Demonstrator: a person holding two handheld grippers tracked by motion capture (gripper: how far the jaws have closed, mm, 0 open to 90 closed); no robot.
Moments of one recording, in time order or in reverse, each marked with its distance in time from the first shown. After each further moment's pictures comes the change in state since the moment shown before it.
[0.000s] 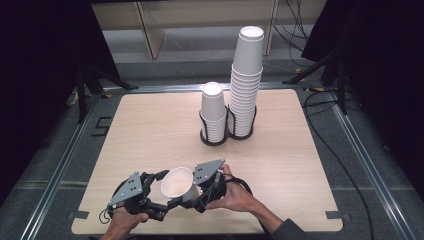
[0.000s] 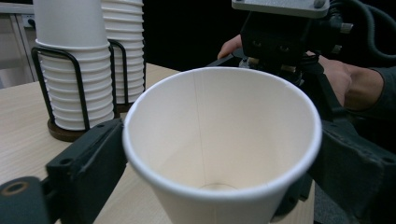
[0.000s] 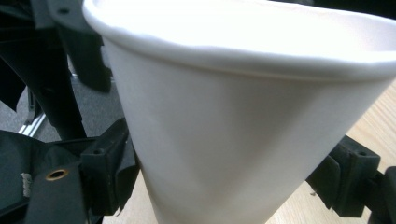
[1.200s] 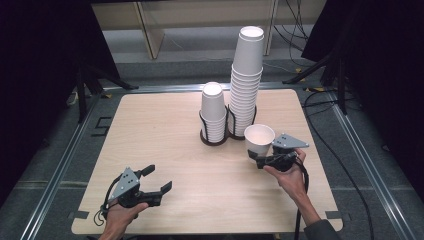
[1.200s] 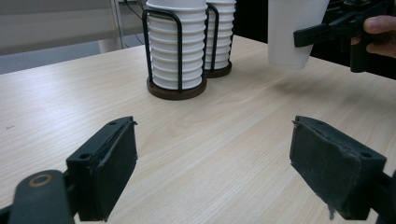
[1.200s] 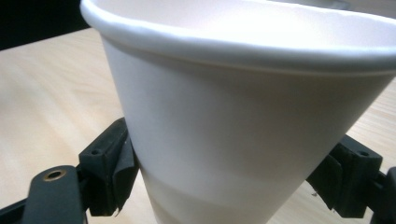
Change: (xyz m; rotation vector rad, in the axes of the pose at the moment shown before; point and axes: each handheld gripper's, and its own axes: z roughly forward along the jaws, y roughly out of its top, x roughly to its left) left arm 0.021 -0.011 -0.009 0.109 0.326 -0.008; right arm -0.068 -0.105 -0.154 -0.153 -0.732 0.397
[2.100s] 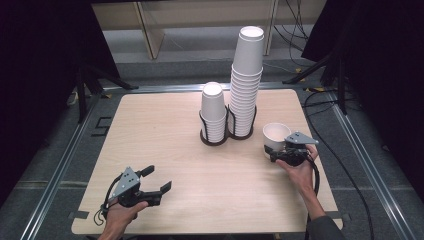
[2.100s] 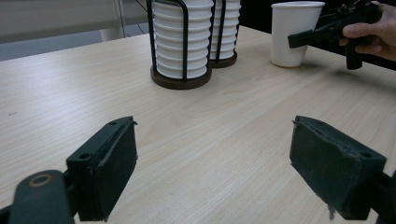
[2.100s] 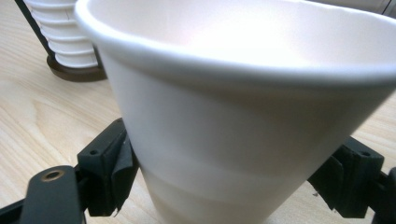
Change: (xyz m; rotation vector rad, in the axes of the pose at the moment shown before) left arm 0.003 -0.003 0.002 0.036 0.003 -0.010; right arm -0.053 -0.028 0.006 0.063 -0.165 0.034
